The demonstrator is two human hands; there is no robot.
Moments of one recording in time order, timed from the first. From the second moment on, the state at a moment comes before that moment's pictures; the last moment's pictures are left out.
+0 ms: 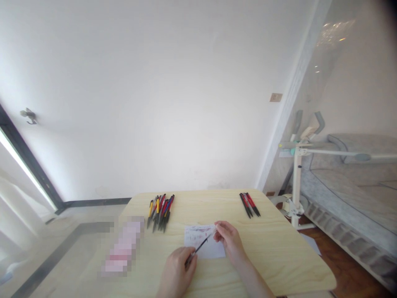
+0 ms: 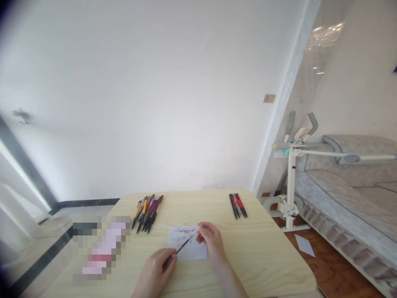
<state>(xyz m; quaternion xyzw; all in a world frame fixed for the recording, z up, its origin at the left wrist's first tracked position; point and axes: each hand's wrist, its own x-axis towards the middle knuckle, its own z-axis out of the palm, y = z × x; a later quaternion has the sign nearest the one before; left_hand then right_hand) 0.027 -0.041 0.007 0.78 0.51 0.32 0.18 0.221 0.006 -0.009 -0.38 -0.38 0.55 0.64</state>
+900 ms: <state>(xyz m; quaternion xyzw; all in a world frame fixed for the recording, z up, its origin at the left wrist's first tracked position) 0.027 -0.041 0.004 0.78 0.51 0.33 0.17 0.222 0.007 -0.011 -0.41 -0.45 0.53 0.60</state>
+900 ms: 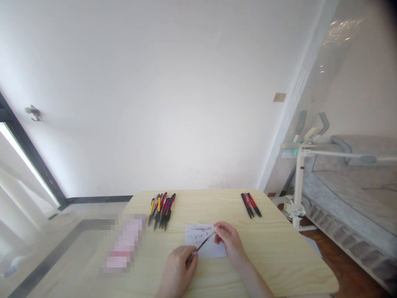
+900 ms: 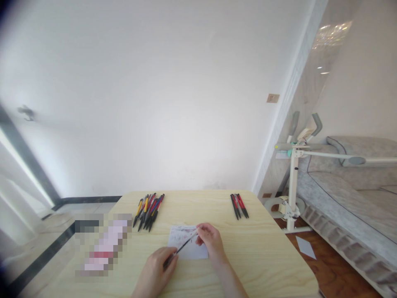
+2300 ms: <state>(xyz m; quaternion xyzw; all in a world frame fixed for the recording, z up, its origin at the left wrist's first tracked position) 0.028 -0.042 0.006 0.78 0.50 0.35 0.16 0.212 -0.004 0.009 -0.43 -0.49 0.52 0.56</state>
